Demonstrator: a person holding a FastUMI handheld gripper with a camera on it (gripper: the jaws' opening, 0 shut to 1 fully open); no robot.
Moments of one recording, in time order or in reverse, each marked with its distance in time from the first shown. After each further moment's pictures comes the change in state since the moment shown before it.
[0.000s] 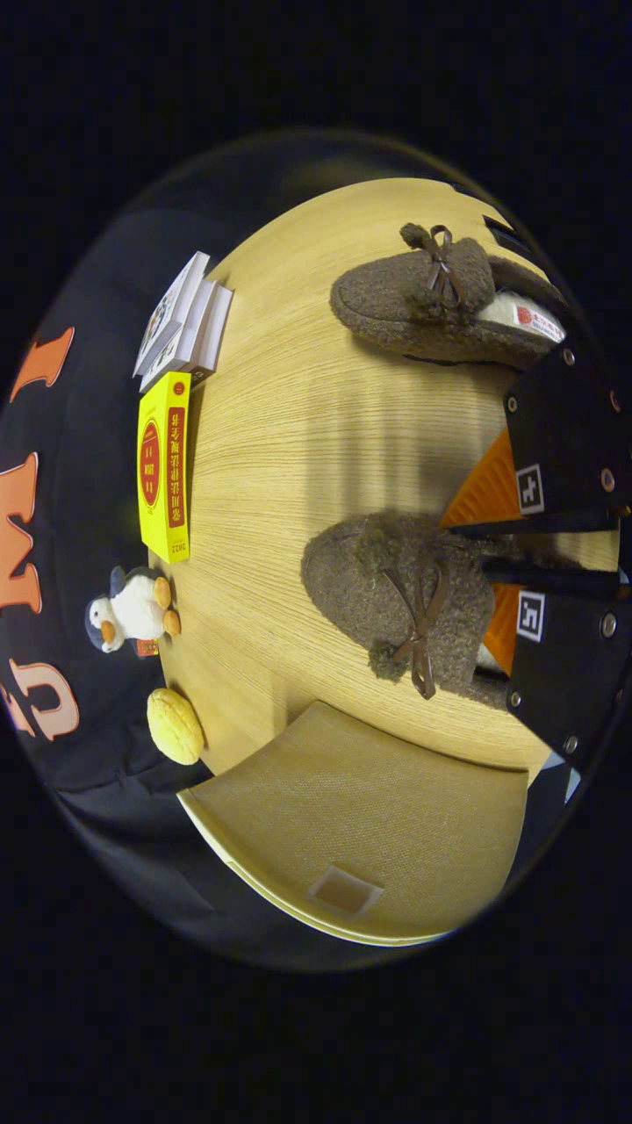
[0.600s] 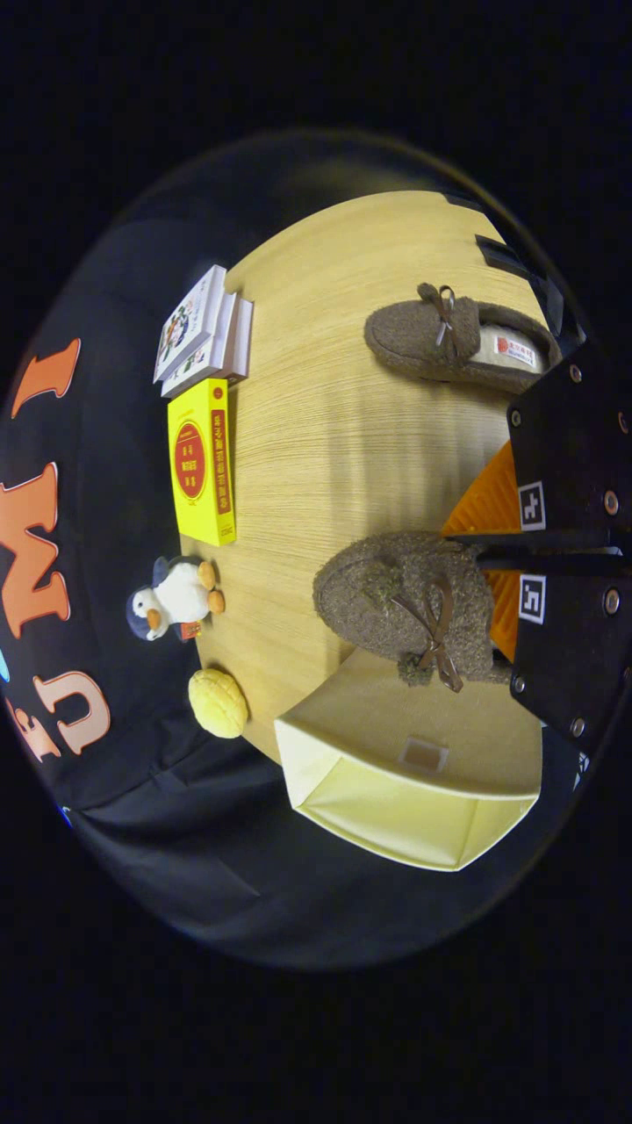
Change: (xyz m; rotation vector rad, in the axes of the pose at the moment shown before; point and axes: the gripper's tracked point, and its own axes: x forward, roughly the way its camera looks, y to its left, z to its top) arm -0.096 0.042 0.066 0.023 -0.044 0.054
